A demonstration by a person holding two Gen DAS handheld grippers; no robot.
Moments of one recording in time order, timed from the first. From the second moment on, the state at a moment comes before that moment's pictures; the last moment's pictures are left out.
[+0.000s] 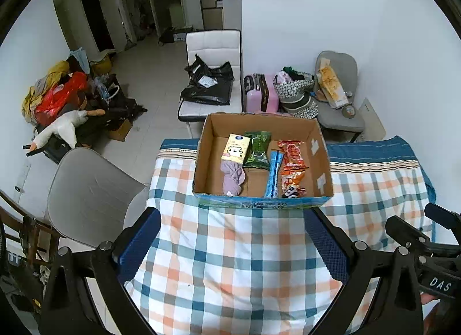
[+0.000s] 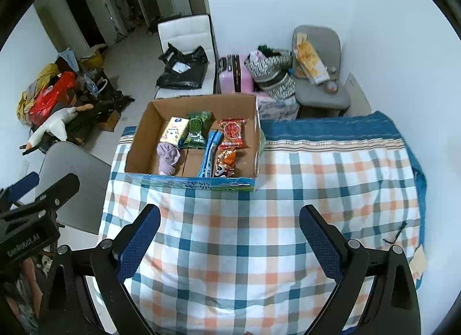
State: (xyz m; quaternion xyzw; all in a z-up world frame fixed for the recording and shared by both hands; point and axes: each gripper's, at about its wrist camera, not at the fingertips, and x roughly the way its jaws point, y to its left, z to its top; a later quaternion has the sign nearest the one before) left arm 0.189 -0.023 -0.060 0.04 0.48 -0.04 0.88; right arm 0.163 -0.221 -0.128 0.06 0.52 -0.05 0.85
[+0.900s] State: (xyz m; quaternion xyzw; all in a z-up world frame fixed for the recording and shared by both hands) left arm 0.123 -0.013 0.022 0.03 0.42 -0.04 0.91; right arm 0.094 -0.206 -0.036 0.04 0.45 -0.06 0.89
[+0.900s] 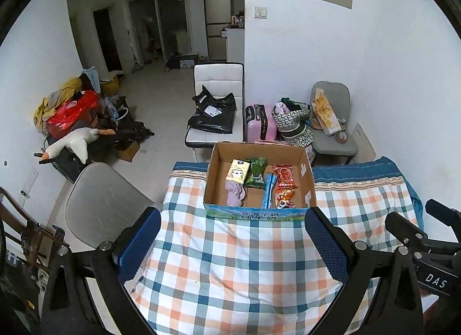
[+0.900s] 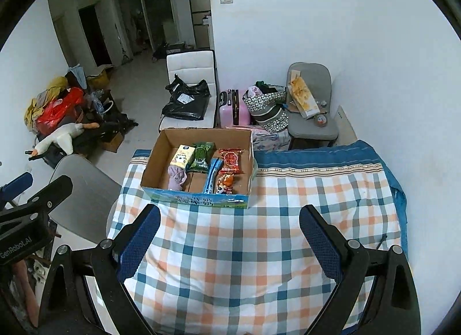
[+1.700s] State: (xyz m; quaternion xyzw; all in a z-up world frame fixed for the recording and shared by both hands) left arm 0.135 -0.003 0.013 0.01 0.42 -0.02 0.91; right arm 0.112 -0.215 -0.042 0.04 0.44 -0.07 0.89
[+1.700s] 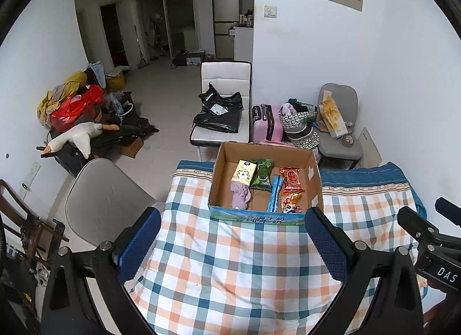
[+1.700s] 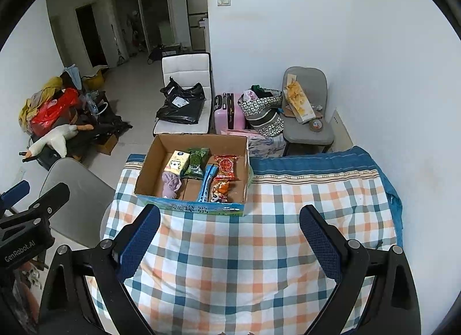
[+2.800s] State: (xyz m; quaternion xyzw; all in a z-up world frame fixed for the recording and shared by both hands) left arm 0.136 -0.001 0.013 0.02 0.42 -0.03 0.91; right arm 0.120 -0.213 -0.040 0.03 0.44 -0.05 0.89
